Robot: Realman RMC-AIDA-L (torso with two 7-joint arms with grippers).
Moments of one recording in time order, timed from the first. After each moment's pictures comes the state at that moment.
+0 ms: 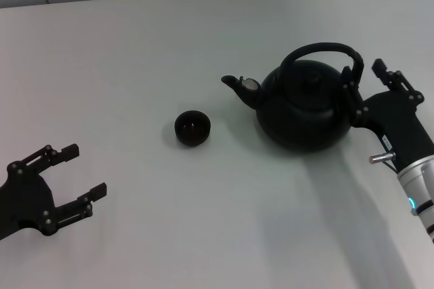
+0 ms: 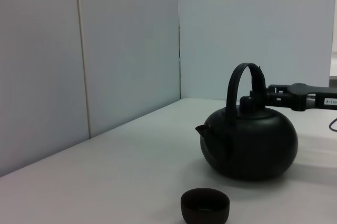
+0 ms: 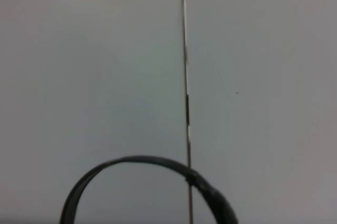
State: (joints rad) left arm -0.28 -2.02 0.72 0.40 1.79 1.58 -0.73; right arm 0.31 2.08 0.05 0.37 -1.55 -1.37 -0.10
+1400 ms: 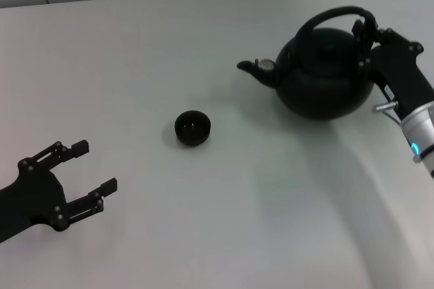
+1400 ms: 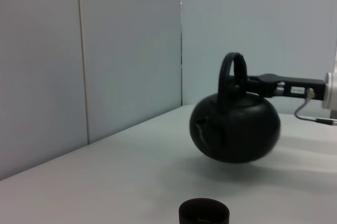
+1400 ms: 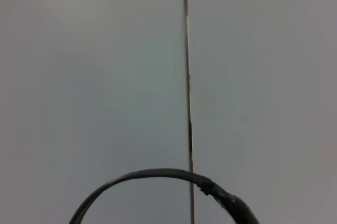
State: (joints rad) left arm -0.29 -2.05 0.70 0.40 1.79 1.57 -0.74; right arm 0.45 2.08 0.07 0.19 -1.56 -1.32 0.09
